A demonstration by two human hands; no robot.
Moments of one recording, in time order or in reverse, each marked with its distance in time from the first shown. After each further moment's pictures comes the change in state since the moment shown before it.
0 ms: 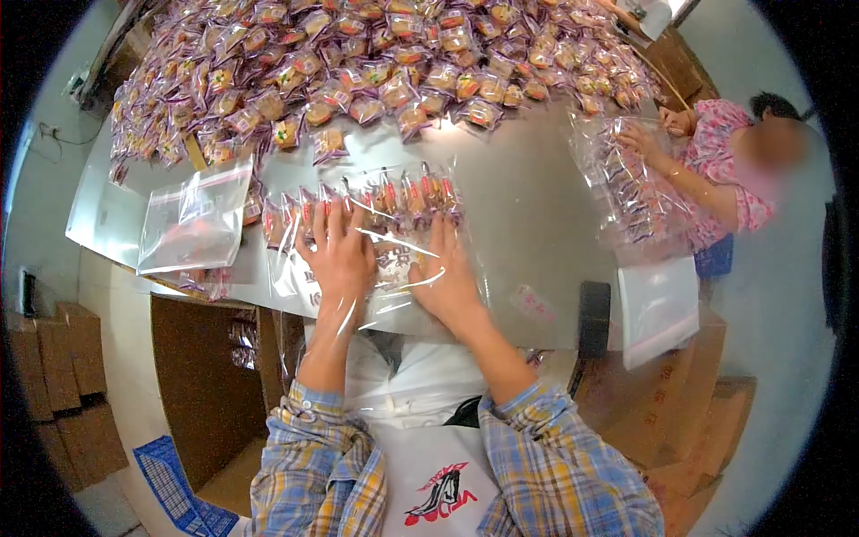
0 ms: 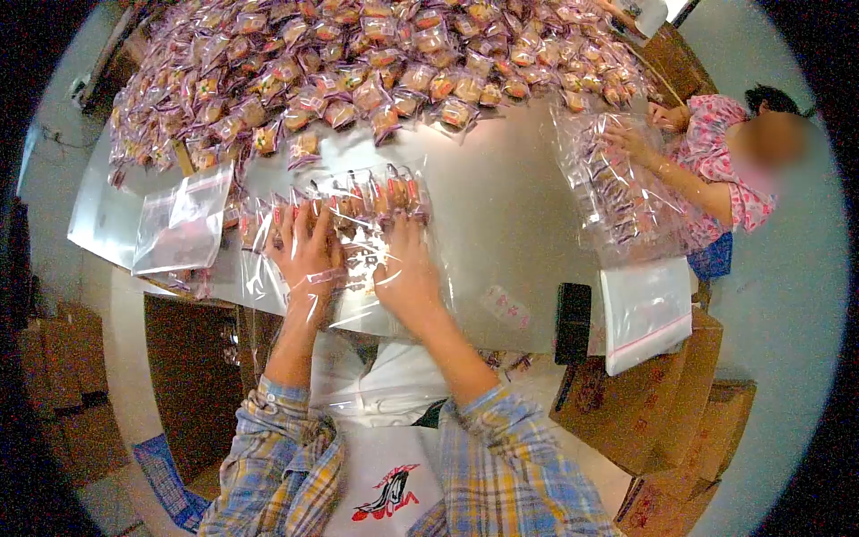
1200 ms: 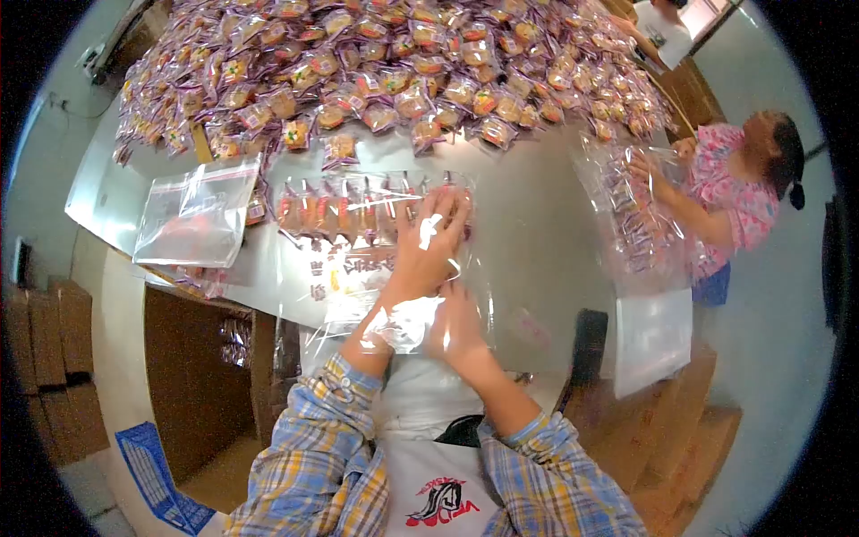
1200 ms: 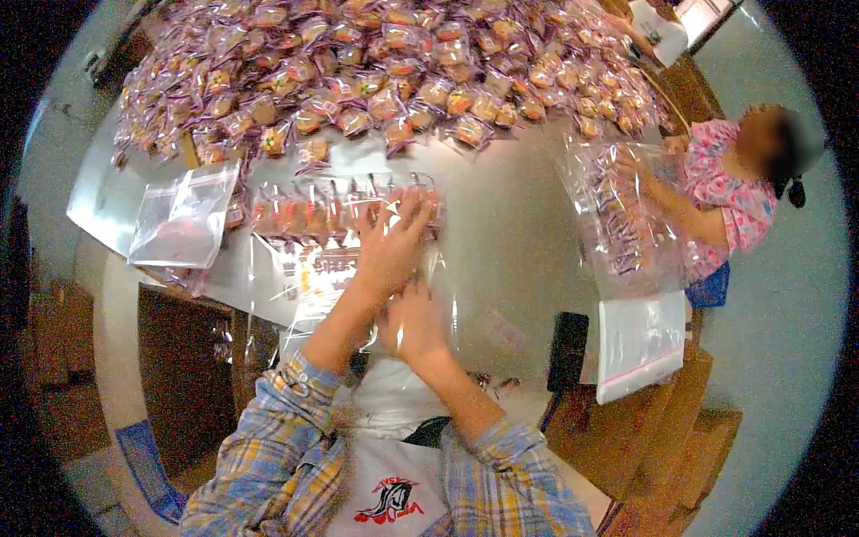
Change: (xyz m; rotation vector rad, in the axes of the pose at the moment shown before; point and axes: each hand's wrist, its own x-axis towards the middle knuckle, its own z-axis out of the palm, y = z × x) left_hand 0.047 0.096 0.030 -0.259 0.028 0.298; right_hand -0.024 0.002 -0.012 -0.187 -0.345 -0.060
